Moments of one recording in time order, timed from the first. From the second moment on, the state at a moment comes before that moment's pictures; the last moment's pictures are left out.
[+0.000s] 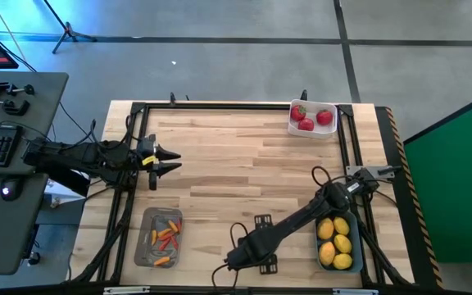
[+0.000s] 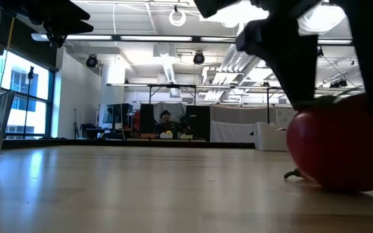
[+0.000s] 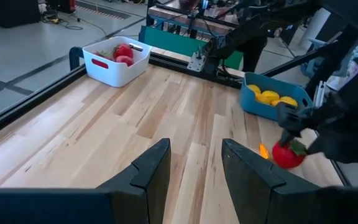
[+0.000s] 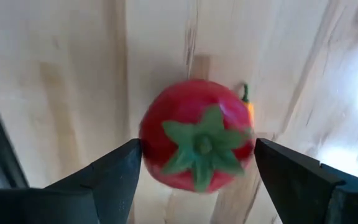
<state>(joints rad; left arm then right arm) -0.17 0.47 0.52 -0.32 -0.32 -0.28 0.53 2.44 2.27 -1.57 -0.04 0.44</state>
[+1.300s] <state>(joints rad) -0.17 0.47 0.52 -0.32 -0.29 -0.29 0.43 2.27 2.19 -1.50 -0.02 0.62</state>
